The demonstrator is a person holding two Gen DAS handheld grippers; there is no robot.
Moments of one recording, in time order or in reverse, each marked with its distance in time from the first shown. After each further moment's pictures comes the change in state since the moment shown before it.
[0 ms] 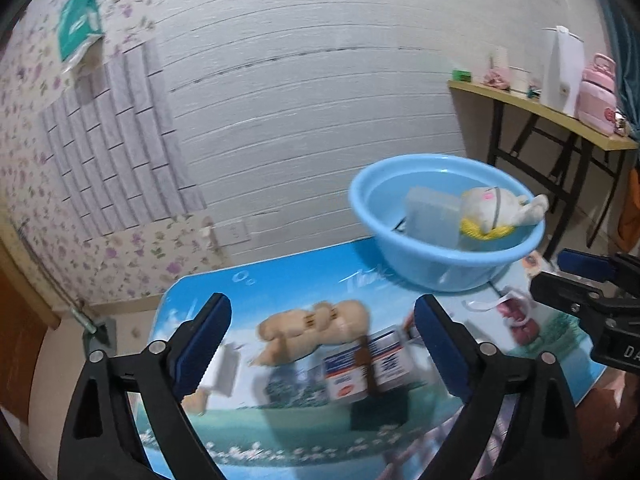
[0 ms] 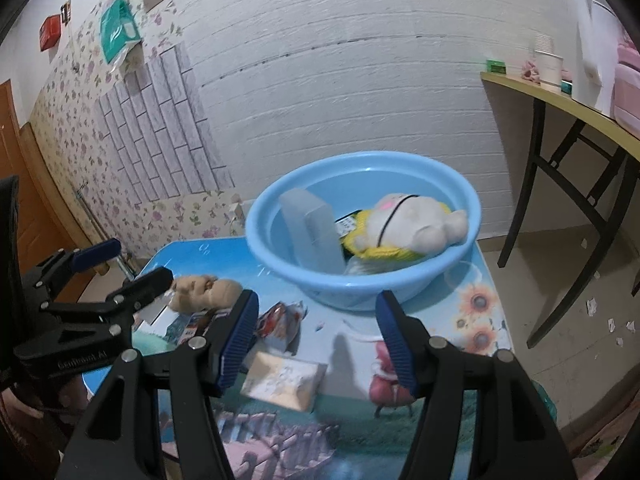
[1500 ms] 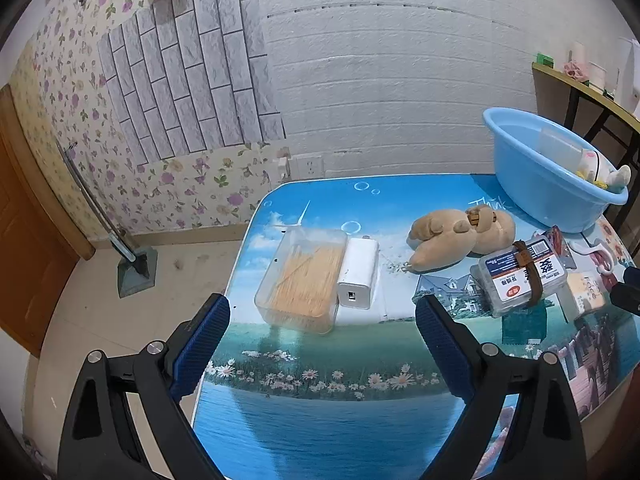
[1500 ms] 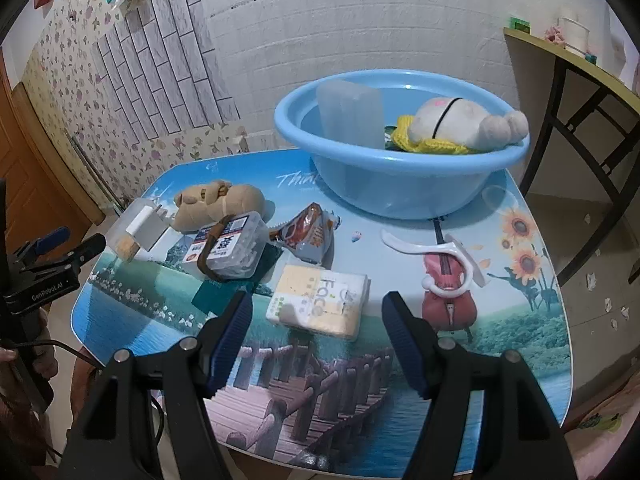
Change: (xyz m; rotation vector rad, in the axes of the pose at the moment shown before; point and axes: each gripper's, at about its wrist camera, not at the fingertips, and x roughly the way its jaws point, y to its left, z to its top) left arm 0.011 0.104 -0.075 -0.149 0.145 0.154; right arm 0.035 0.031 -0.047 -0.028 0.204 -0.021
